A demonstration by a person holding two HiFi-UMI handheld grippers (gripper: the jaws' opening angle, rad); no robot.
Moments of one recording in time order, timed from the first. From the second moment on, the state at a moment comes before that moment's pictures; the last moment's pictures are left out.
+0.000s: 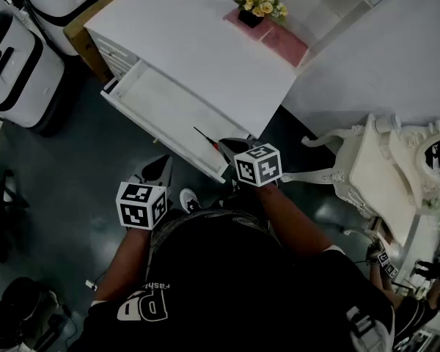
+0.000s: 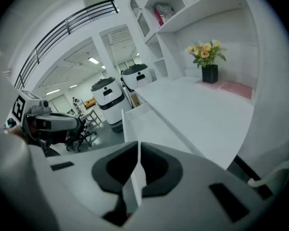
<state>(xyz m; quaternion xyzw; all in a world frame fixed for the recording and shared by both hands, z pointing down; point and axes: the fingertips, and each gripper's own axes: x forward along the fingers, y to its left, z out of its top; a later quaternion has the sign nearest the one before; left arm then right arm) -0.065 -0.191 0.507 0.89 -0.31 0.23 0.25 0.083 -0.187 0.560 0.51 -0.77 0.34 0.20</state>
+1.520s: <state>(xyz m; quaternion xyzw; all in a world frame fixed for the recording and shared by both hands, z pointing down) 0.029 -0.006 0.455 0.92 -0.25 0.21 0.22 0.143 0.029 0.458 0.56 -0.78 0.26 0.05</state>
